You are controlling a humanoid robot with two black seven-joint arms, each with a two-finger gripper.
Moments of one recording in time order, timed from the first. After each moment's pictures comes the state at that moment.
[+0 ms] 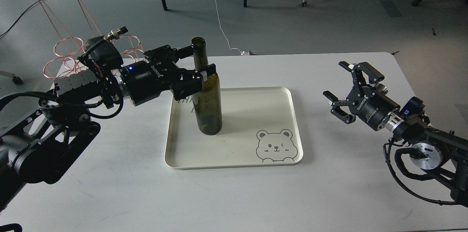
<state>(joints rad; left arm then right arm) -0.49 0.43 -1.06 -1.45 2.18 -0.25 -0.49 0.66 -0.62 0.26 1.00 -0.05 0.42 0.49</state>
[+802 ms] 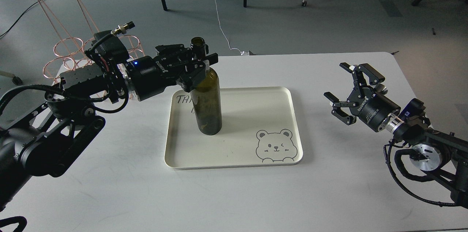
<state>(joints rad) -0.52 0.43 -1.04 -1.43 2.18 -0.25 -0.49 0.65 -0.62 0.27 1.00 -0.05 0.41 0.49</state>
